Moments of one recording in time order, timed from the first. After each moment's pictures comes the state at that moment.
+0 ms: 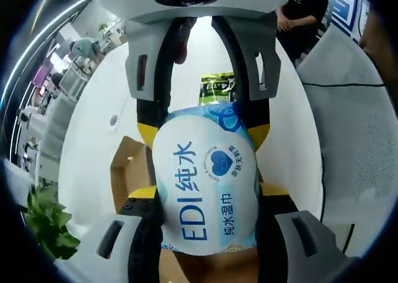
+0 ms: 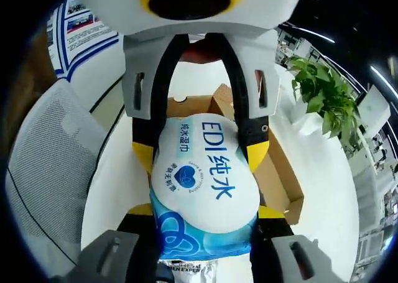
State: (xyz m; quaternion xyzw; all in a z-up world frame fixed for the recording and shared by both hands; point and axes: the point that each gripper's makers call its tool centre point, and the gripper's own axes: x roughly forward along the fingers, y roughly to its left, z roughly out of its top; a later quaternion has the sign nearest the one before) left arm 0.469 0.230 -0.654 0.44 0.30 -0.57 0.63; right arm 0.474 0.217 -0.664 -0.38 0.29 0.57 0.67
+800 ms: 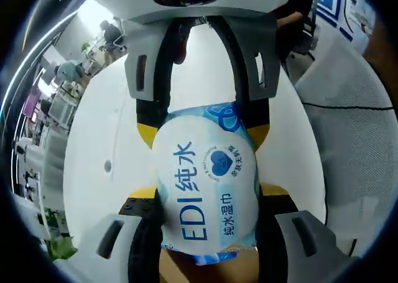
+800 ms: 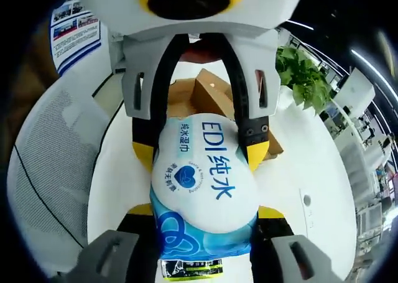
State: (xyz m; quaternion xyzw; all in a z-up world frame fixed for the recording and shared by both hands) left arm 0.461 0.128 -0.643 0.47 0.26 -0.61 0.59; right arm 0.462 0.114 -0.652 -0.36 0.31 0.52 0.71
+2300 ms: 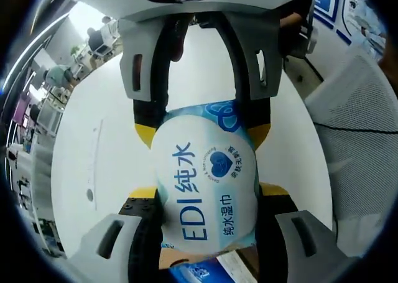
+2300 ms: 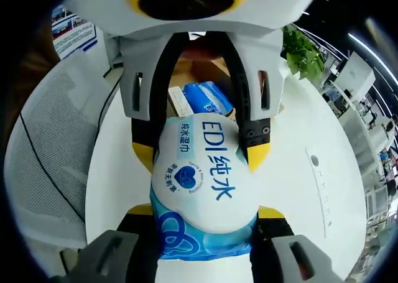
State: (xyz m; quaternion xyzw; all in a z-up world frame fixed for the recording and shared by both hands) left arm 0.454 0.056 -0.697 0.45 0.27 -0.63 0.57; right arm 0.449 0.042 -0.703 -0.35 0.35 0.51 0.70
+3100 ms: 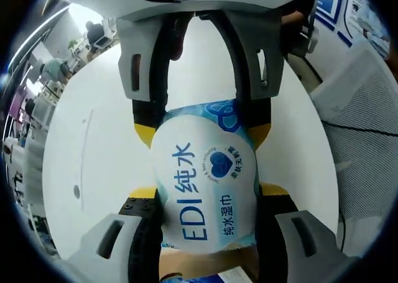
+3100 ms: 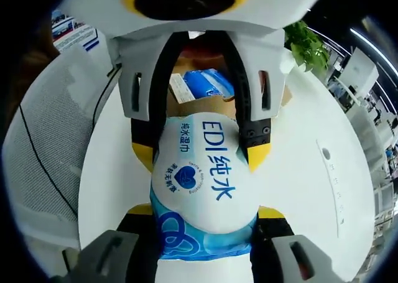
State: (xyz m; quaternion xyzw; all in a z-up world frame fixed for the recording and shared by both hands) left arm 0.457 0.054 -0.731 0.45 0.29 -0.64 0.56; right arm 0.453 0.039 -0.735 -0.34 0.37 0.52 0.69
